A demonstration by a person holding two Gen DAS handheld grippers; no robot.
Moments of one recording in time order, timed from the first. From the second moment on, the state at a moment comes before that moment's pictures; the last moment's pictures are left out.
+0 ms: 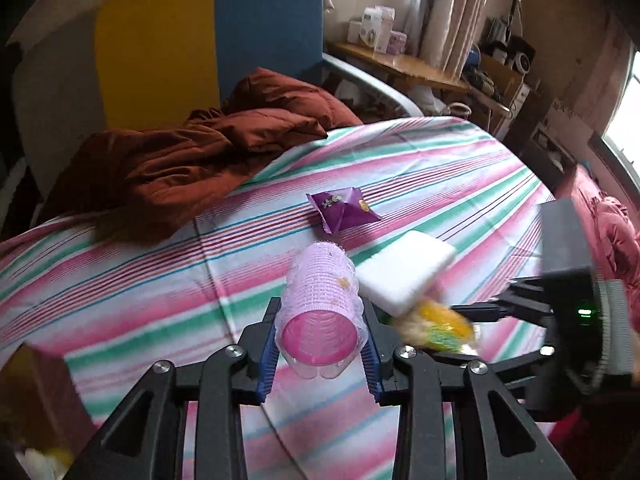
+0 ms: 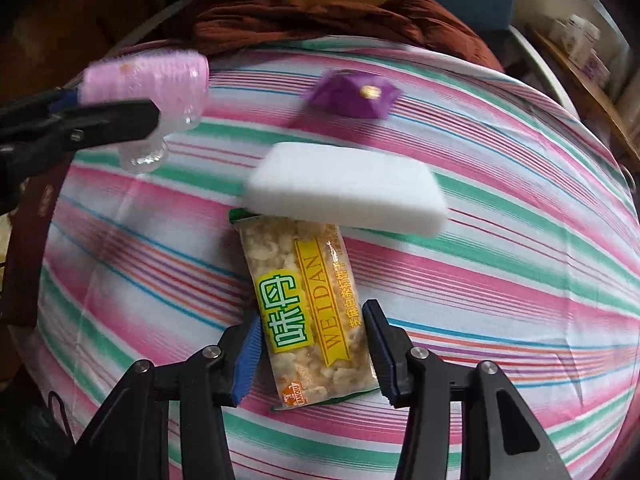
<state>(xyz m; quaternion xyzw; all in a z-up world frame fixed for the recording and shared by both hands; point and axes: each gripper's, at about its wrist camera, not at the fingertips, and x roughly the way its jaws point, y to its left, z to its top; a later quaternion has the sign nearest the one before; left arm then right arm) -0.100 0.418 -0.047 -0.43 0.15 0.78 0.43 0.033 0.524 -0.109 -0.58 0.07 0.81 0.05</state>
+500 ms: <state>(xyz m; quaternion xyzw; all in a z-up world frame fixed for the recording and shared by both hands) -0.045 0.333 -0.002 -0.39 0.09 0.81 0.43 0.028 0.481 -0.112 -0.58 0.05 0.81 0.05</state>
